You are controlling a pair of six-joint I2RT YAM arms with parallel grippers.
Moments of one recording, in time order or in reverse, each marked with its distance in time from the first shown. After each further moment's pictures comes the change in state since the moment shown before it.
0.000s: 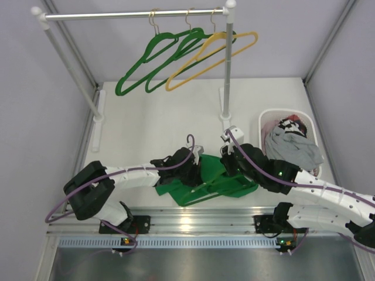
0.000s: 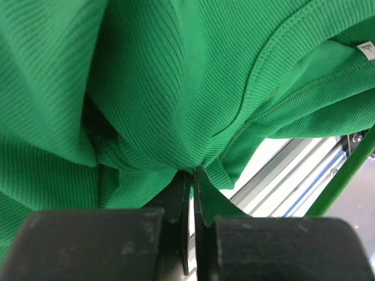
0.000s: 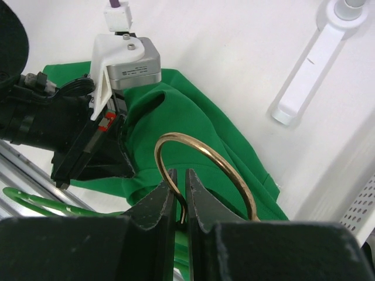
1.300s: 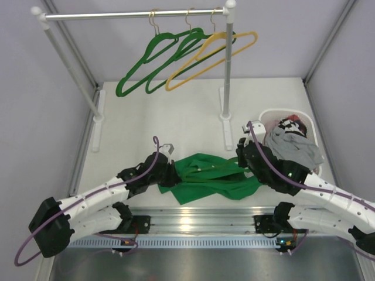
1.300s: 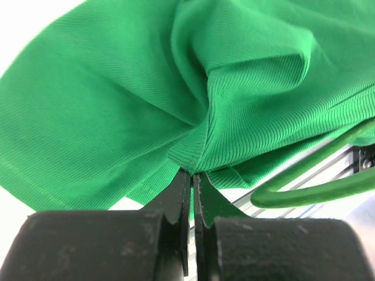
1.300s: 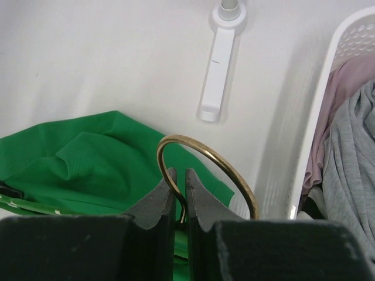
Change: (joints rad) left arm 0.106 -0.479 -0.184 -0.242 -0.182 -0.061; right arm -0.064 -0.074 0.002 -0.081 0.285 0.153
